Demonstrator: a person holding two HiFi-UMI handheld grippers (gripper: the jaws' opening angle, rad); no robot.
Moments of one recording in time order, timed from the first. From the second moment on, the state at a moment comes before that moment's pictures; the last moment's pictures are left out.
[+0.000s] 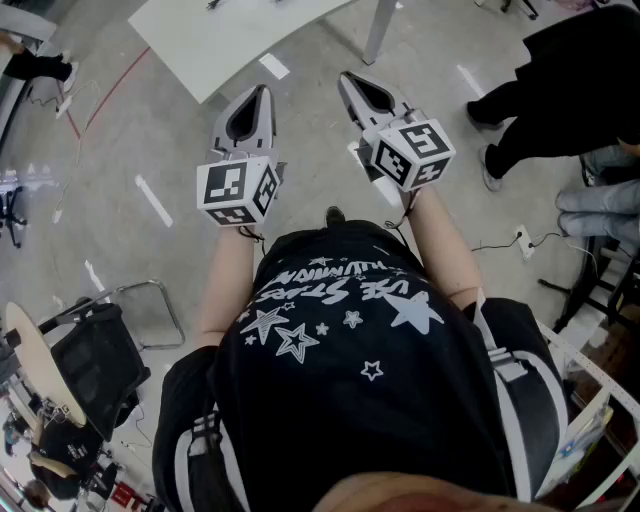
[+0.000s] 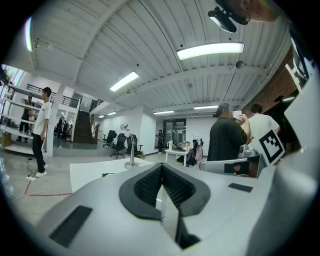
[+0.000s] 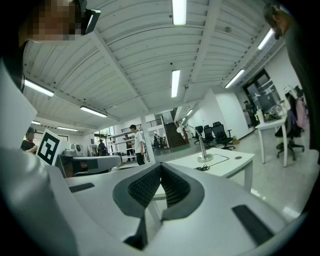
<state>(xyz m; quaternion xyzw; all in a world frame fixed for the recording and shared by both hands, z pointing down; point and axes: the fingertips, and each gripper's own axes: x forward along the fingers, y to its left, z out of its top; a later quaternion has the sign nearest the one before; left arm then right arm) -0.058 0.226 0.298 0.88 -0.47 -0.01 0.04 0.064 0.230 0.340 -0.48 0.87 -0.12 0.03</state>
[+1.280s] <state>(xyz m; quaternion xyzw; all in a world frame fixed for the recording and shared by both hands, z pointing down) -0.040 0.042 0.331 0.89 -0.44 -0.01 0.06 0.093 0.057 0.363 -0.52 0.85 -0.14 -0.01</state>
